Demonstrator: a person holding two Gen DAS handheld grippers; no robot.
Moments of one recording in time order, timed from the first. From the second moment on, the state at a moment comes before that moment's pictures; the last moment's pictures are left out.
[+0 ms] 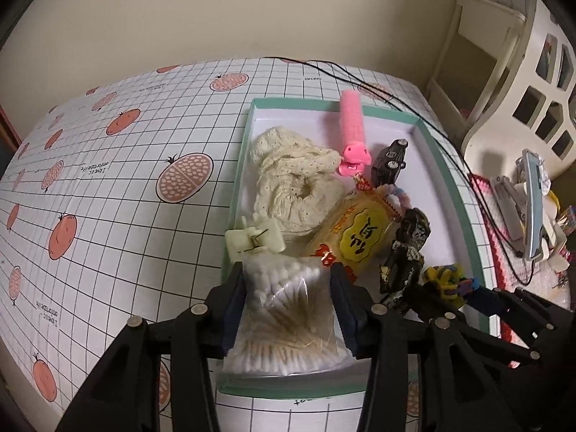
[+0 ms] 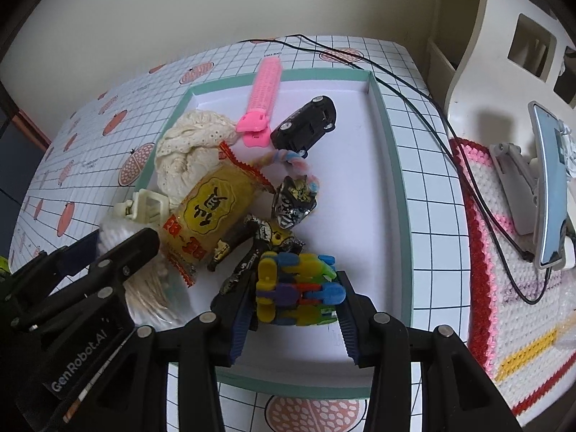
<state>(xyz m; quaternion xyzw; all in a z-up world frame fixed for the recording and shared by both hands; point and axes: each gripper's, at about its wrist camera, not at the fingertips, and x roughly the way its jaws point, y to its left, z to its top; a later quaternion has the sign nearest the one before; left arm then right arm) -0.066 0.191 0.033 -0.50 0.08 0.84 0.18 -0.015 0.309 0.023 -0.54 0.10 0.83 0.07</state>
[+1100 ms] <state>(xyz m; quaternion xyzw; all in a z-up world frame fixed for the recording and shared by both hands) -0.034 0.124 0.047 -0.45 0.04 0.88 0.13 0.024 0.275 0.041 -0.51 0.07 0.86 0.06</state>
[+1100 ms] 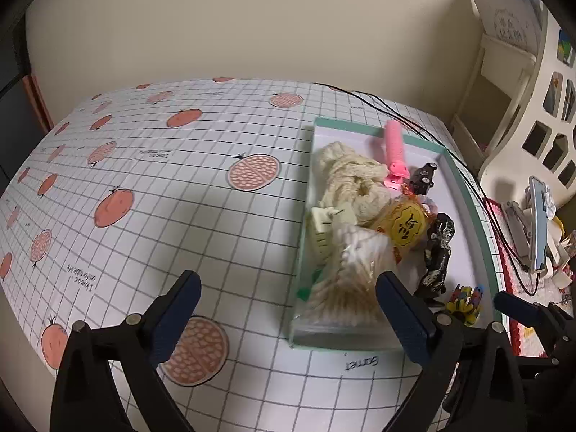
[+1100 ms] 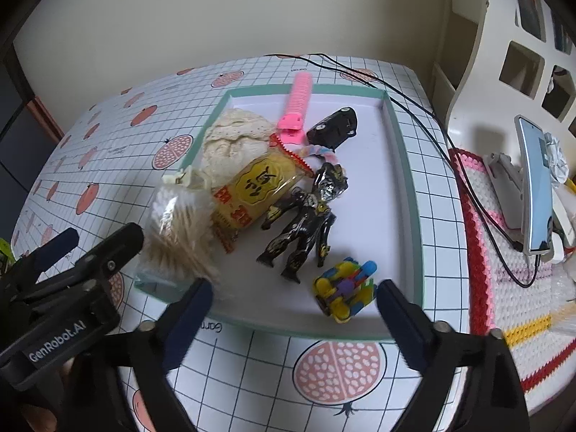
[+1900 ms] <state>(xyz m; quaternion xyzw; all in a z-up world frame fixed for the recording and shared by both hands) 0.012 0.049 0.021 -0.45 0.00 0.89 0.09 0.064 0.239 0.021 -0.50 0.06 0.86 0.06</state>
